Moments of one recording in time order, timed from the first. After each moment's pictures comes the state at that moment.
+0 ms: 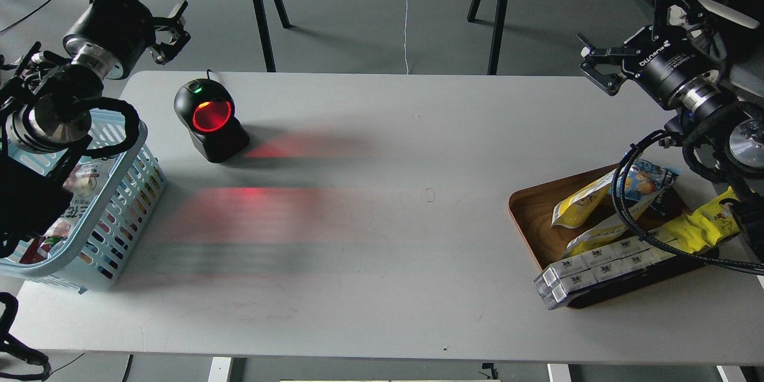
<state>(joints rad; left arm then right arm) -0.75 0.51 -0.94 -0.90 -0.03 -0.20 -0.10 0.65 -0.47 1.12 0.90 0.22 0.35 -0.23</state>
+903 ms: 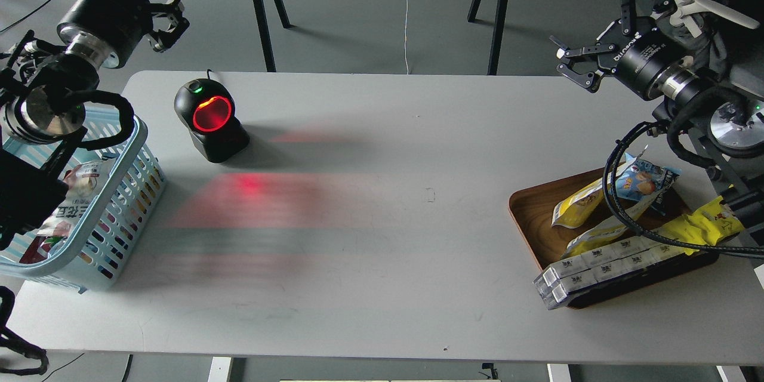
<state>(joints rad) -0.77 0.52 -0.94 -0.90 -0.02 -0.24 -0.09 0.77 -0.50 0.94 0.91 0.18 0.32 -0.23</state>
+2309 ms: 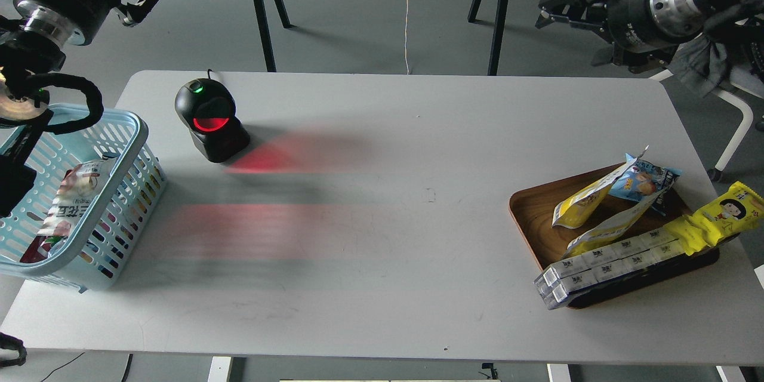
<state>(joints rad) -0.80 0.59 -0.96 -0.91 -0.02 -0.29 -0.10 2.17 -0.58 -0.90 1.43 0.09 0.24 -0.39</state>
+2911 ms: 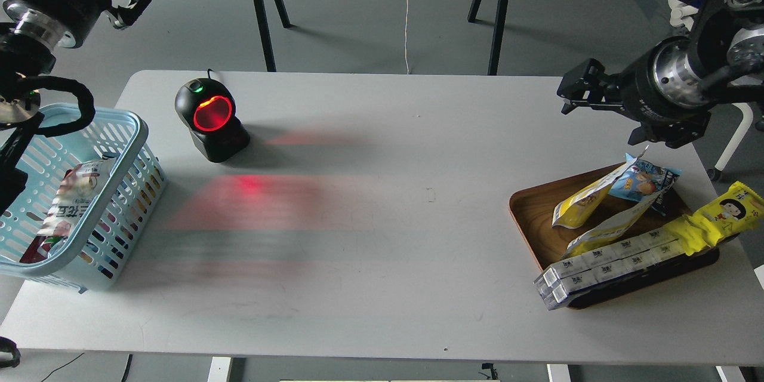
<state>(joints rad) -0.79 0.60 -0.96 -0.91 -0.02 -0.29 -0.10 2.25 -0.58 -1.06 1.60 0.21 0.21 -0.49</state>
